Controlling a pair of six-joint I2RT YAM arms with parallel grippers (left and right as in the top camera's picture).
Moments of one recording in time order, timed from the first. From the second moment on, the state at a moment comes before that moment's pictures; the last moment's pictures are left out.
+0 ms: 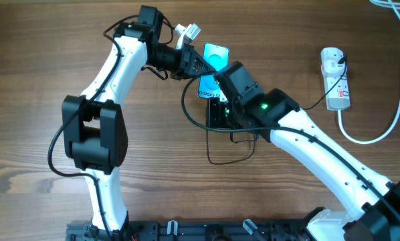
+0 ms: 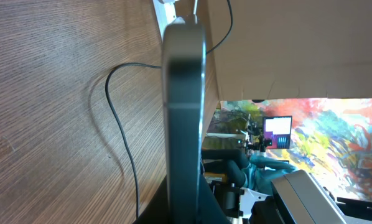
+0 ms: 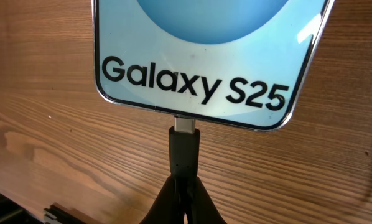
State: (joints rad) left arm -0.22 2.14 1.80 -1.03 1.20 -0.02; right arm 0.65 1.54 1.26 -0.77 -0.19 0.66
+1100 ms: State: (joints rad) left arm -0.22 2.14 1.80 -1.04 1.22 0.01; right arm 0.61 1.54 1.26 -0.78 -0.27 0.65
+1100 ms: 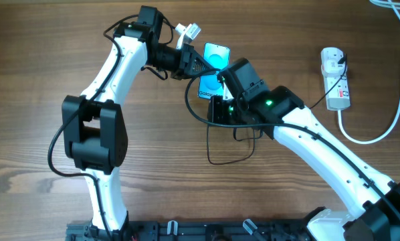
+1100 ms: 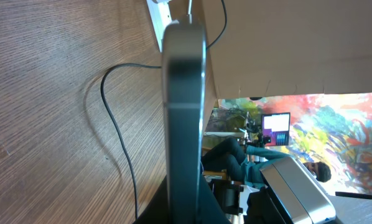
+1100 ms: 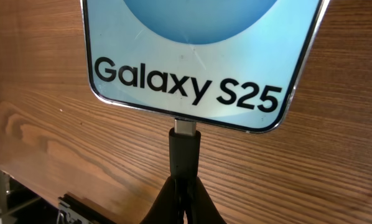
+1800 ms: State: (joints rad) left arm -0.22 2.14 1.80 -1.04 1.22 0.01; right arm 0.61 1.54 1.26 -0.79 -0.29 0.65
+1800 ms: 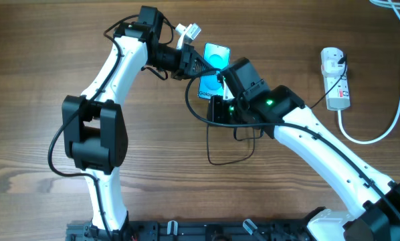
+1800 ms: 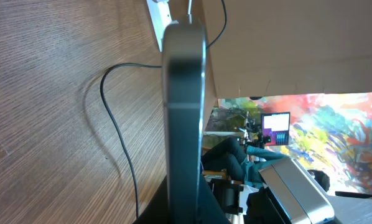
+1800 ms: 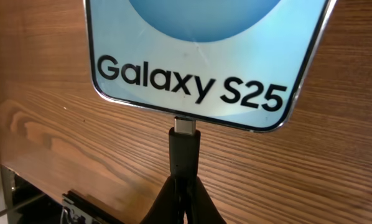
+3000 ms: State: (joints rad) left arm -0.22 2.14 1.80 -1.03 1.18 0.01; right arm 0.61 1.56 1.26 -0.78 -0.31 0.65
